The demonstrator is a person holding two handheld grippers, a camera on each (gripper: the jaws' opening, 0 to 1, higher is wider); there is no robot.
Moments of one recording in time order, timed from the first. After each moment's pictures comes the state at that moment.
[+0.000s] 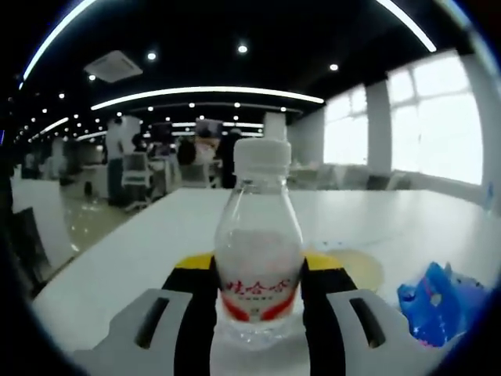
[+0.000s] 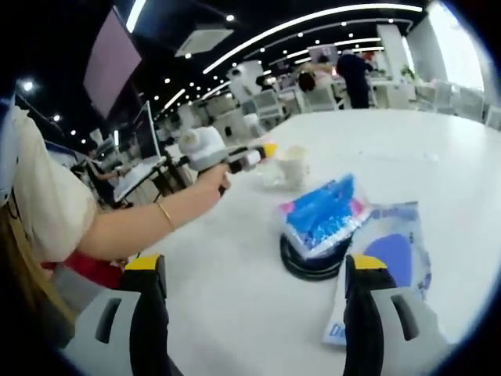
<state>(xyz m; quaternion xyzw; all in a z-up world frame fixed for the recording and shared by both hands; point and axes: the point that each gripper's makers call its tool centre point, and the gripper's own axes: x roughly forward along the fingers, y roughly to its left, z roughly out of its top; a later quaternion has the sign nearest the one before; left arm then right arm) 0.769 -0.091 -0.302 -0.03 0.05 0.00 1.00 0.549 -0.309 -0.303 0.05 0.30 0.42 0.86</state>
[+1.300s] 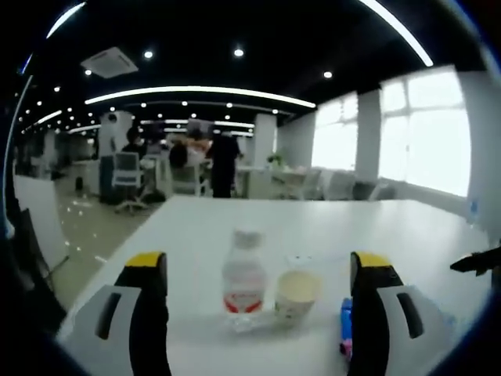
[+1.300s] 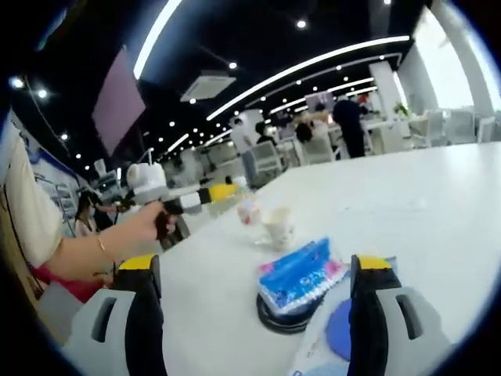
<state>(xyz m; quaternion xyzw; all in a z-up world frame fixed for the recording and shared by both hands) 0.696 -0.108 -0.214 -0.04 0.06 -0.04 1.00 0.596 -0.338 -0.234 0.08 0.14 0.42 0.89</state>
